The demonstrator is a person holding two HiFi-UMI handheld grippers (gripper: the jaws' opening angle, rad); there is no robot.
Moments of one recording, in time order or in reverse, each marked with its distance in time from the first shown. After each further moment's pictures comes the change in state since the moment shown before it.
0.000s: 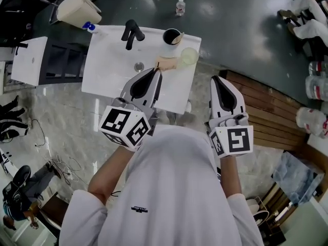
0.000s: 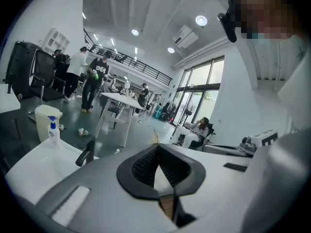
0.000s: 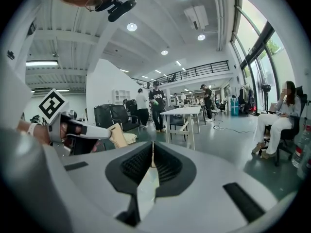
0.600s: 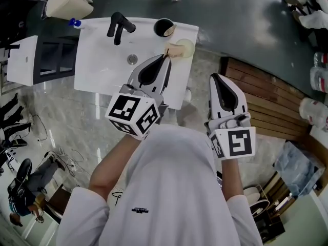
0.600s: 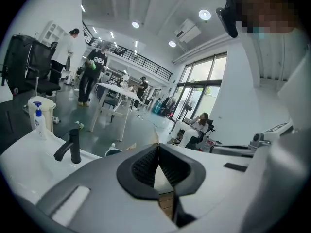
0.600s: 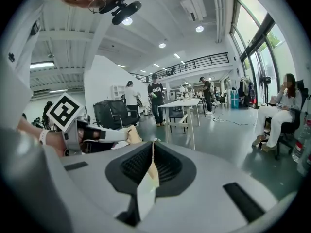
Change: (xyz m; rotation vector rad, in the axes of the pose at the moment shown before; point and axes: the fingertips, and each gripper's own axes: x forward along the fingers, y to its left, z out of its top) left arm 0.077 -0.004 -0.033 -0.016 0.062 -0.018; right arm 0.013 -0.027 -0.029 0.033 0.074 0.010
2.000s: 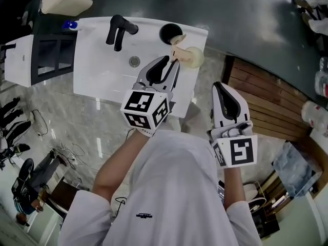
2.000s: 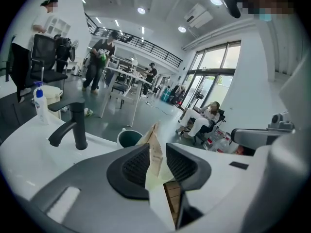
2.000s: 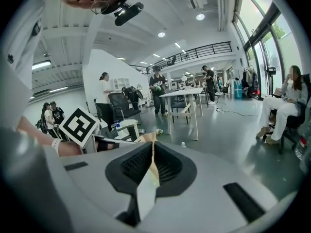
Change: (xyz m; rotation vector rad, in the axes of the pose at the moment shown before) left arm 0.059 0.071 -0.058 -0.046 0.159 0.097; right arm 0.056 -0.005 -0.030 0.028 0.116 0.037
